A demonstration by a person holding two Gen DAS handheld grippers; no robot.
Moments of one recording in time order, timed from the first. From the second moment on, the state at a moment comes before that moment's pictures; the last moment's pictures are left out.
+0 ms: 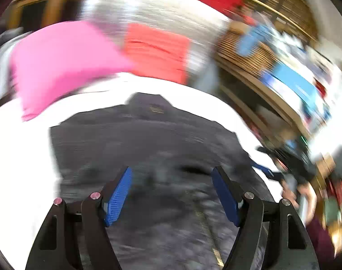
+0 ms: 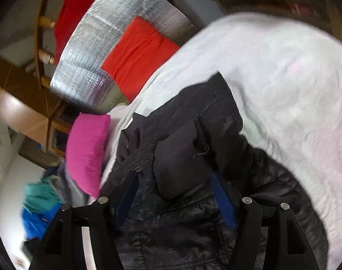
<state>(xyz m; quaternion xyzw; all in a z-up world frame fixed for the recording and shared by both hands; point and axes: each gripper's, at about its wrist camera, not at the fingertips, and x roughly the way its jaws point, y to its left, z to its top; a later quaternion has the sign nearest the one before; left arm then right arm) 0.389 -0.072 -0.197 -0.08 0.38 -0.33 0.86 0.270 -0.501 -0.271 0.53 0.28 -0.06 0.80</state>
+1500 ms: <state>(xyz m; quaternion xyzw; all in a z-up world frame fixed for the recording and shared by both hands) 0.448 -0.046 -0.270 -0.10 0.46 -0.15 0.87 0.264 -0.565 -0.273 0.53 0.25 -0.16 0.79</state>
